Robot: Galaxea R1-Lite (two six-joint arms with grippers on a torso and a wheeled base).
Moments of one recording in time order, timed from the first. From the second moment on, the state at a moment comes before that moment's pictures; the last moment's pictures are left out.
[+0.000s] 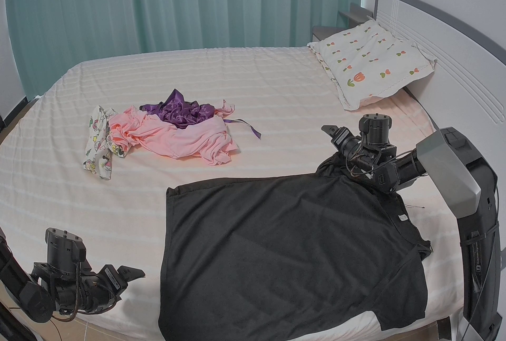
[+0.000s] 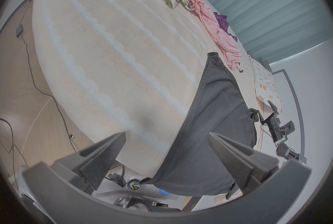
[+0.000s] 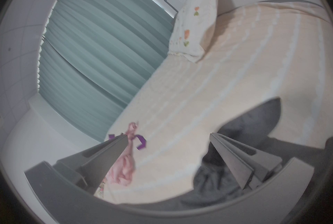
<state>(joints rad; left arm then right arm) -0.17 1.69 -0.02 -0.80 -0.12 -0.93 0.25 2.52 -1.59 -0.69 -0.02 0.85</state>
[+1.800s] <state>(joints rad) -0.19 1.69 -0.02 -0.80 -0.11 -0.93 0.20 2.46 -1.25 -0.76 0.03 0.63</state>
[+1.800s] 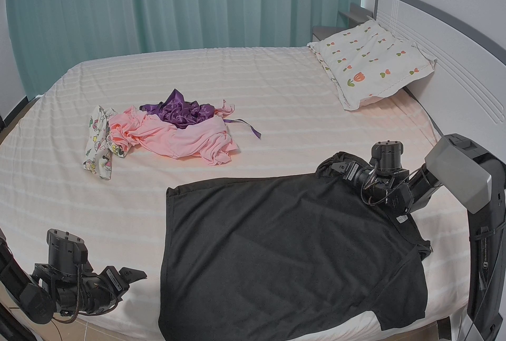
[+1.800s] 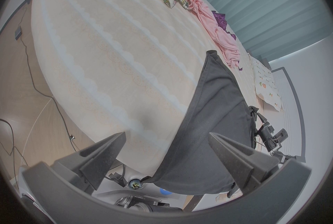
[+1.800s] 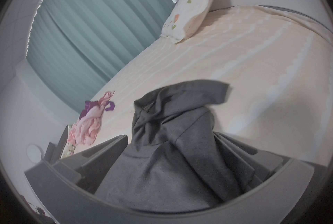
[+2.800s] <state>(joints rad) -0.19 1.69 -0.02 -0.80 -0.12 -0.97 0.01 2.56 -1.49 -0.71 0.06 0.60</state>
